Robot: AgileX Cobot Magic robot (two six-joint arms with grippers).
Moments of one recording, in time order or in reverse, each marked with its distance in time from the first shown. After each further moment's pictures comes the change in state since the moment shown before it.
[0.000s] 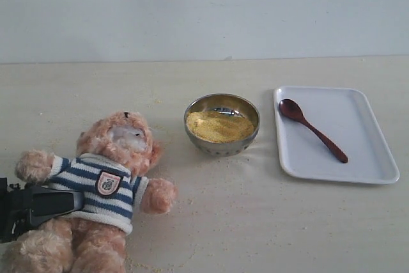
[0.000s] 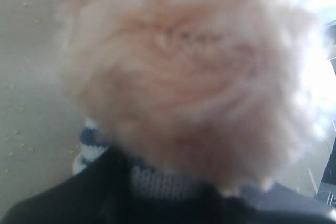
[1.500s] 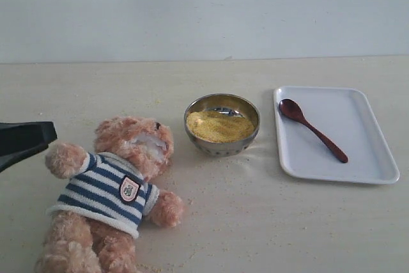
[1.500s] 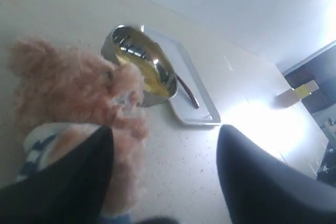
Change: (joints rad) left arm 0.080 -0.420 -0.013 0.036 0.131 -0.231; right arm 0.000 0.000 0.000 0.000 0.030 -0.002
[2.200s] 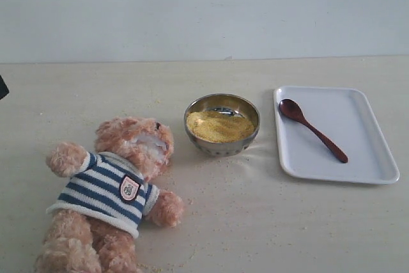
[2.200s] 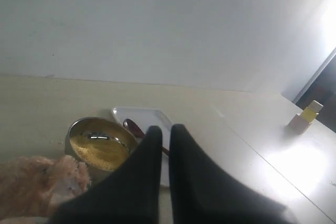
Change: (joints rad) left arm 0.047 -0.601 0.000 0.008 0.008 -0.269; right arm 0.000 0.000 0.000 0.012 -0.123 -0.004
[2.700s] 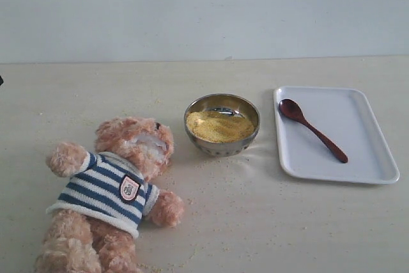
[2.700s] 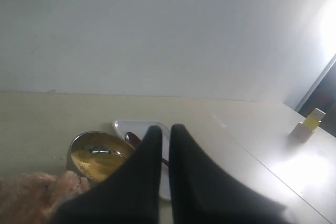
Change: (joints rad) left arm 0.000 -0.003 0.000 -0.040 0.000 0.035; right arm 0.000 0.000 0.000 0.000 -0.027 0.000
